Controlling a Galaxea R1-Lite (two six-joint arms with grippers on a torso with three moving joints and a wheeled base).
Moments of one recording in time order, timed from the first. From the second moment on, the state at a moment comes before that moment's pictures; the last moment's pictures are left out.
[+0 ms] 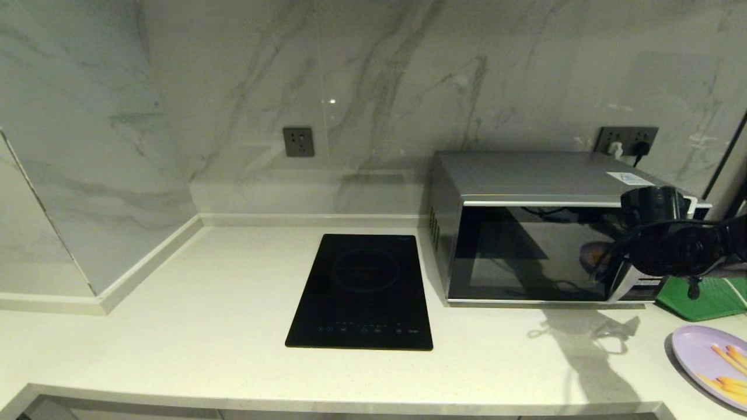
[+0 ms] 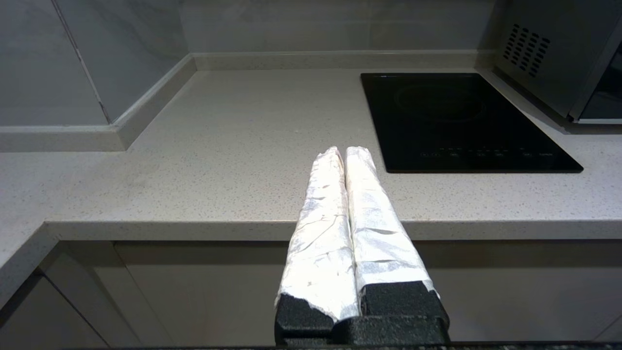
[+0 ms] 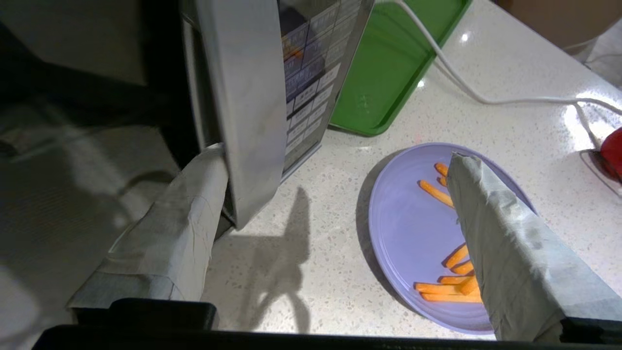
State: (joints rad) left arm 0.00 0.00 0.00 0.00 0.00 -0.01; right arm -0.12 2.07 -1.19 -0.23 -0.81 0.32
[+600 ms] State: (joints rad) left arm 0.00 0.00 0.00 0.00 0.00 -0.01; right arm -0.09 1.98 -1.11 -0.23 -0.76 0.31
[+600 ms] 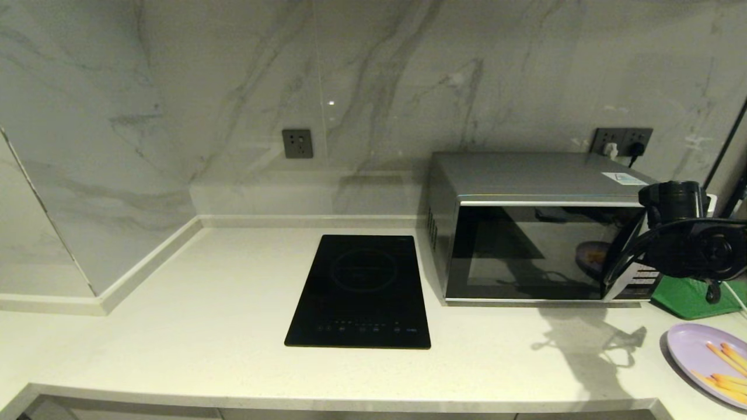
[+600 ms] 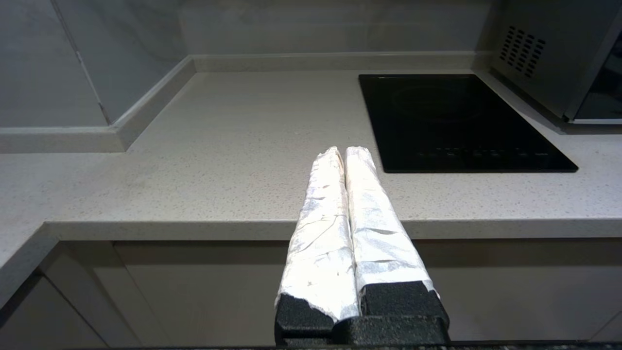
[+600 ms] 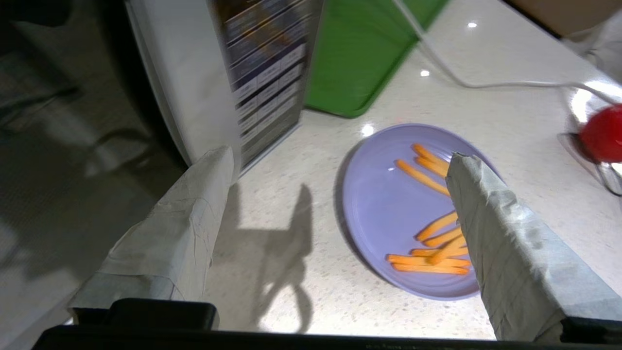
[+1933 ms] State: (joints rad) left arm 0.00 0.00 0.00 0.00 0.00 -0.01; right arm -0.20 2.12 -1.23 -0.26 -0.74 0.31
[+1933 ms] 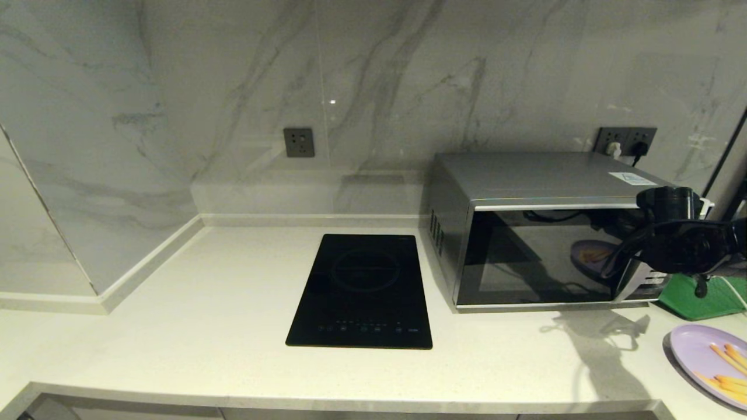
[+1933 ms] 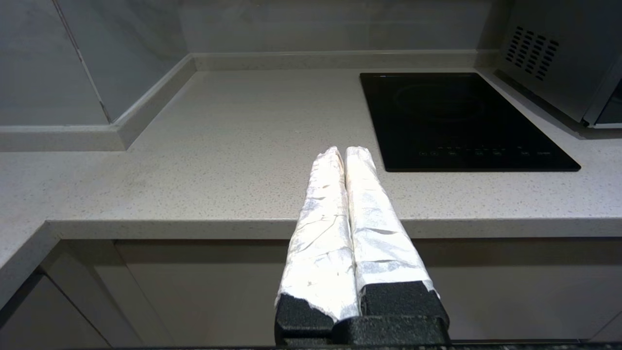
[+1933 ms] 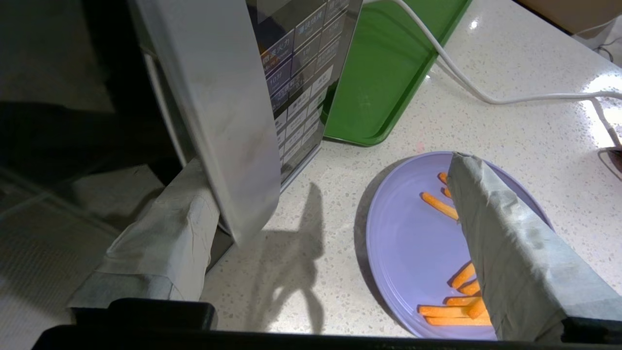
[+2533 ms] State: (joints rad) left arm 0.00 0.00 0.00 0.00 0.00 -0.01; right arm -0.20 2.05 -1.08 -0.35 -0.76 0.31
